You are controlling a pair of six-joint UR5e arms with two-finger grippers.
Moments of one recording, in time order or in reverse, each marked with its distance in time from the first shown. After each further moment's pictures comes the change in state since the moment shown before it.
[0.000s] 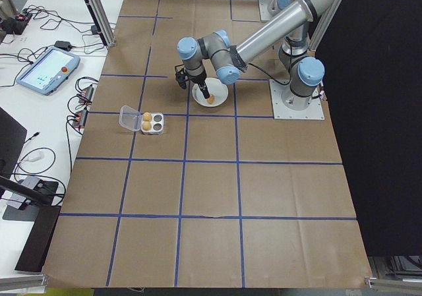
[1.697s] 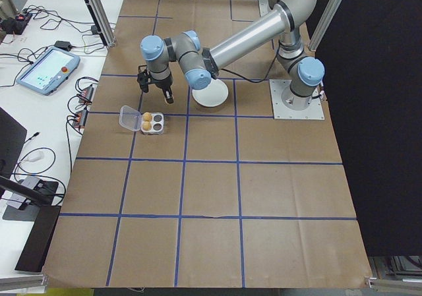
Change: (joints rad) left arm 0.059 -0.114 0.340 -0.135 -0.013 0.075; right arm 0.000 0.000 0.000 0.000 0.000 0.000
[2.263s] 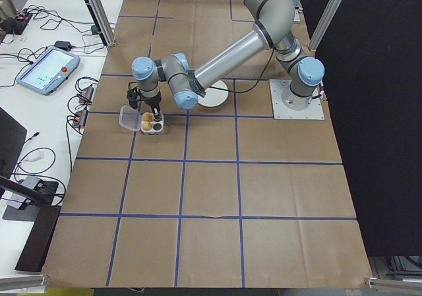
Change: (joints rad) left arm 0.016 -0.204 0.114 0.206 0.012 0.036; right arm 0.000 0.000 0.000 0.000 0.000 0.000
